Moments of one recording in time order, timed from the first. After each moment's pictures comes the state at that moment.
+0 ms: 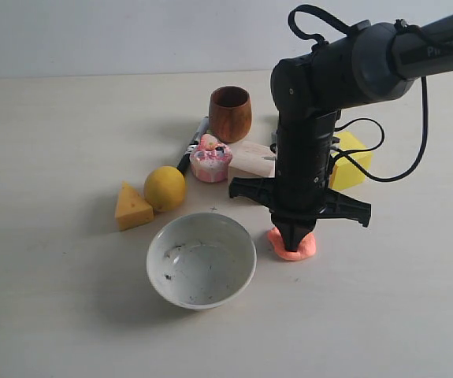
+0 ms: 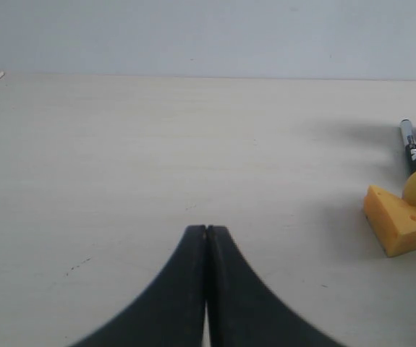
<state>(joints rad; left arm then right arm) 0.04 0.01 0.00 -0.15 0.37 0.15 0.58 2.12 -1.30 0.08 1.00 0.88</state>
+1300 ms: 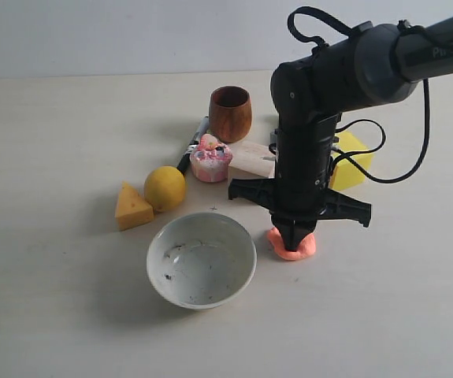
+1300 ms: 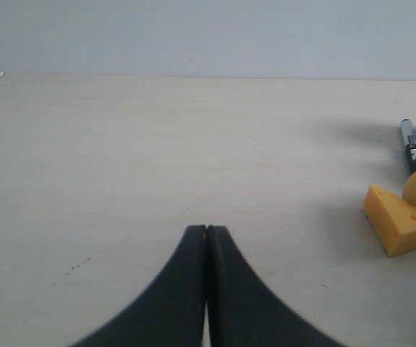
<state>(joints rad) 0.04 0.01 0.00 -0.15 0.37 0.15 0.58 2.08 -1.28 0.06 0.96 0.87</state>
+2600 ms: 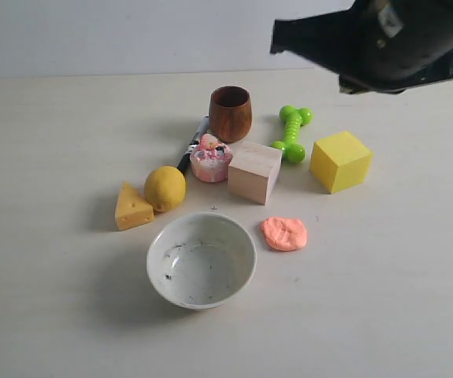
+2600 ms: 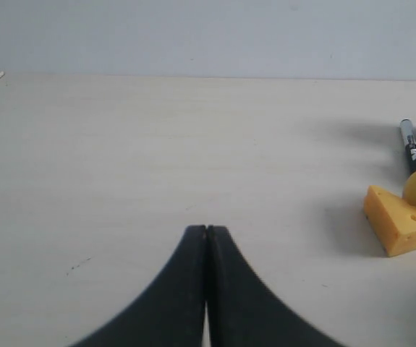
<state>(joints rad) 0.04 0.01 0.00 -0.15 0.37 0.15 0.76 1.40 -1.15 -0.56 0.95 1.16</state>
